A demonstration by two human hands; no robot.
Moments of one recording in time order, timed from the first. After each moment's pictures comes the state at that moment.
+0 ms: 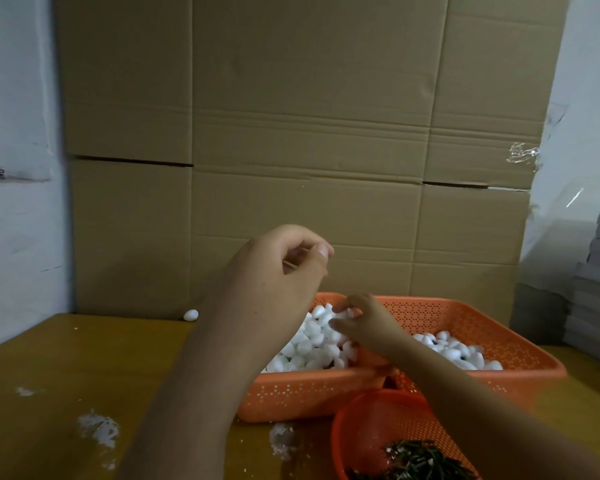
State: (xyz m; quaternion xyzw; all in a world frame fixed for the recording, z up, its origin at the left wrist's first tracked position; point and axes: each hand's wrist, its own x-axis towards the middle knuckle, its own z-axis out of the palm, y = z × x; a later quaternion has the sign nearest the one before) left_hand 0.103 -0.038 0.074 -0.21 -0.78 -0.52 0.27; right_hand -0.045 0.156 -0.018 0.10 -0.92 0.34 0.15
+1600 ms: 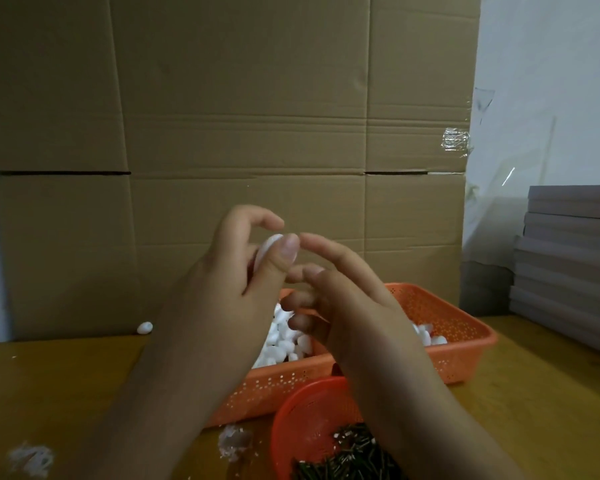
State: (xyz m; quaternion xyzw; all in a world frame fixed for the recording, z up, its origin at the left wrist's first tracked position) left_hand 0.125 0.001 0.068 -0.28 -0.77 -0.48 0.32; right_hand 0.128 0.140 0.052 0.28 -0.57 0.77 0.07
